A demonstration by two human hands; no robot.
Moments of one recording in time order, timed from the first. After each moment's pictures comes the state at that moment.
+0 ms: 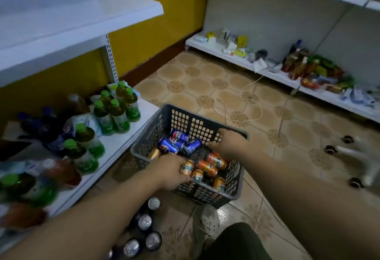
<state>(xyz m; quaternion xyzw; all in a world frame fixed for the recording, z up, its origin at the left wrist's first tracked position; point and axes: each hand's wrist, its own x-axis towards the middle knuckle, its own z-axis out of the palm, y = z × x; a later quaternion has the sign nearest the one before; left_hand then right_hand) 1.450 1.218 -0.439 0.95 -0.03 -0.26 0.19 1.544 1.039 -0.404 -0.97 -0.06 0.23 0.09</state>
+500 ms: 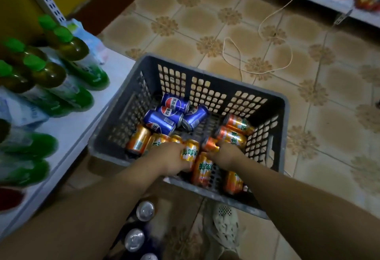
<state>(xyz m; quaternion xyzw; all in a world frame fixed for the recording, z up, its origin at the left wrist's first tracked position) 1.601 1.222 -0.662 0.90 0.00 -0.38 0.20 1.638 1.035 -0.687 -0.90 0.01 0.41 0.16</state>
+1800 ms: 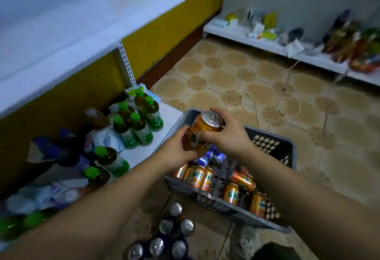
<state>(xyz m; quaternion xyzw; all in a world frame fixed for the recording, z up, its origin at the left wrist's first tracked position) 1.565 1.322 -0.455 0.81 0.08 -0.16 0.56 1.613 1.160 -0.415 -0.84 -0.07 0.16 0.52</state>
